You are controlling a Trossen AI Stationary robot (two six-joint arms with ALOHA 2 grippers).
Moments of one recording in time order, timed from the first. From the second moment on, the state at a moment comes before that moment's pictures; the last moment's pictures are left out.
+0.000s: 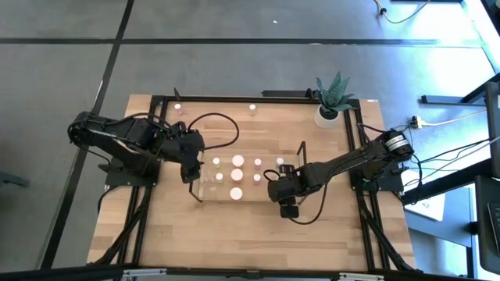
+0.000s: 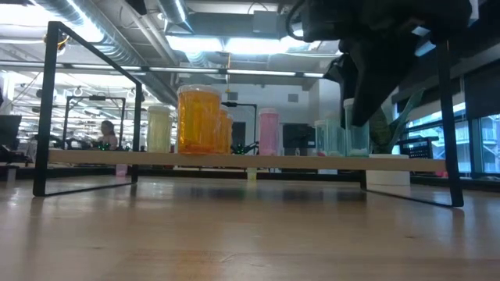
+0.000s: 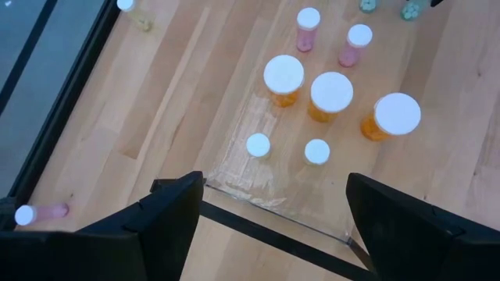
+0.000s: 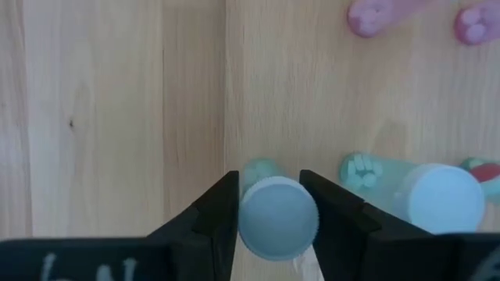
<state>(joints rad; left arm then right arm) -0.26 1.30 1.54 -1.40 -0.39 -0.57 0.32 1.74 1.26 -0.79 0.11 0.28</state>
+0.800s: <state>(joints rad) -0.26 1.30 1.54 -1.40 -0.39 -0.57 0.32 1.73 1.27 -0.78 0.11 0.28</state>
